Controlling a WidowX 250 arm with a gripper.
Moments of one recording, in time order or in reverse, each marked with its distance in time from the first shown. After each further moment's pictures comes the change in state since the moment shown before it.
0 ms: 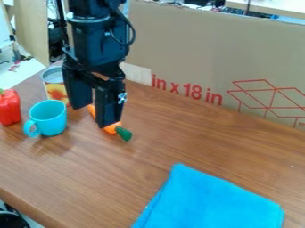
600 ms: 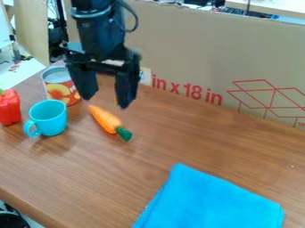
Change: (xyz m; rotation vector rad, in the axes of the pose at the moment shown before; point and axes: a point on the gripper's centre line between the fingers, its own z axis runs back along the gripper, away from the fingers) arm 0.028 0.015 0.005 -0.010 -0.181 0.393
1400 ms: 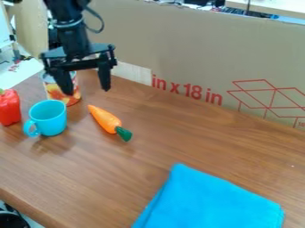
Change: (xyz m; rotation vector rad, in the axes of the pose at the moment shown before) arm 0.046 0.075 -0.037 0.022 -0.048 0.537
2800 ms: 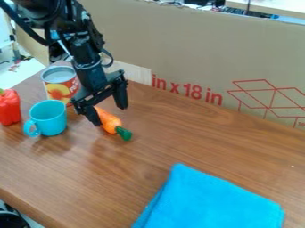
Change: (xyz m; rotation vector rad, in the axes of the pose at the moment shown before) arm 0.015 -0.021 -0.078 -0.086 0.069 0.561
